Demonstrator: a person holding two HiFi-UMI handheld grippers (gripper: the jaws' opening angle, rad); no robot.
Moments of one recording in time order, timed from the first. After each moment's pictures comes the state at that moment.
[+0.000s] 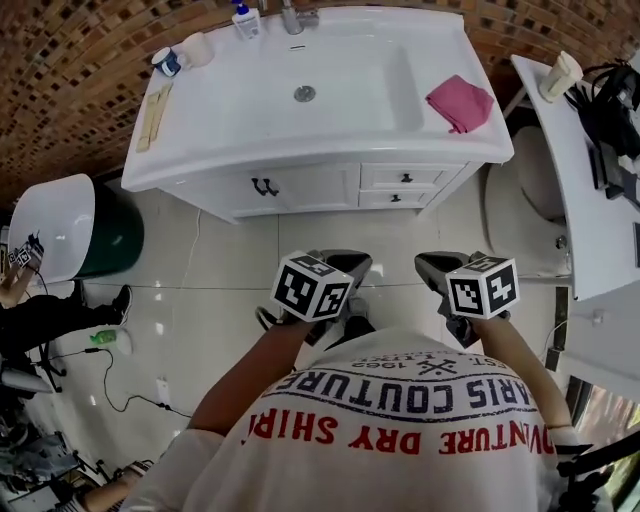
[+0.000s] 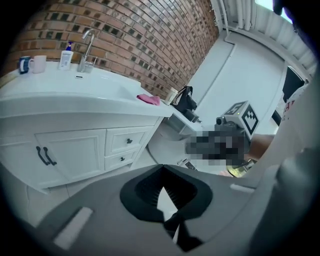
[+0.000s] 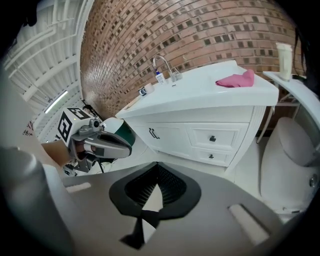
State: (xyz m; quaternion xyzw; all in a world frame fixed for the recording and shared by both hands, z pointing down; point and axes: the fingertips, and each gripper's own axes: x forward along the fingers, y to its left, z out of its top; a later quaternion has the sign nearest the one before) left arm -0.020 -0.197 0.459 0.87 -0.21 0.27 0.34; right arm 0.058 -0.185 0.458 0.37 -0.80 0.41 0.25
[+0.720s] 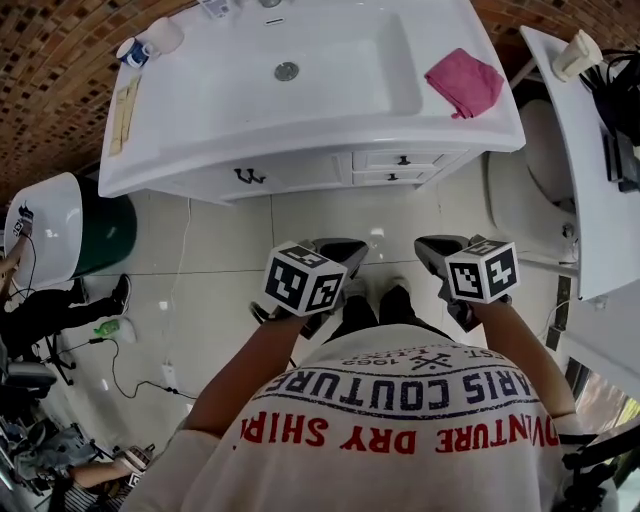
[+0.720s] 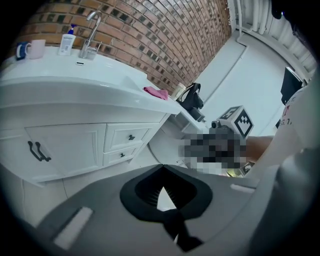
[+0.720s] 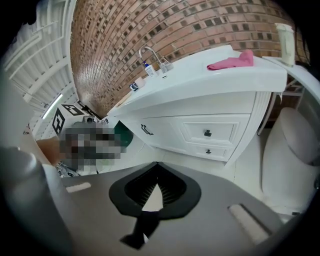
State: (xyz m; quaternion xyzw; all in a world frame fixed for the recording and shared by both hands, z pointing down) left arm 0.004 -0.241 0.490 0.85 -0.20 0.28 0.39; right arm 0.090 -0.233 0.508 0.35 -0.78 0.45 0.27
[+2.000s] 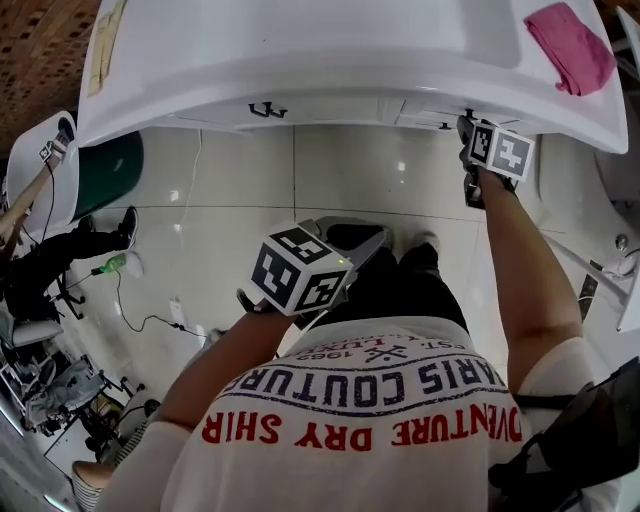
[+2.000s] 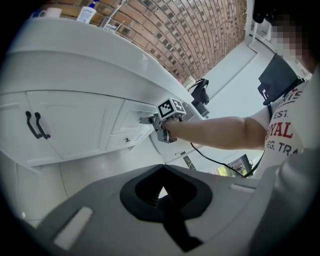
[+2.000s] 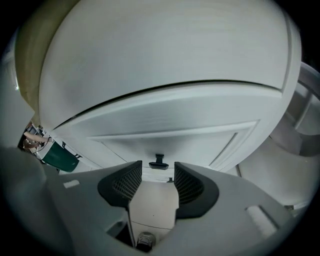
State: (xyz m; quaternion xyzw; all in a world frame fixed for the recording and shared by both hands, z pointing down) left arm -0.045 -0.240 0.578 0.82 -0.17 0.31 0.45; right arm 0.139 -0.419 0.737 0.57 -0.64 0.43 0.28
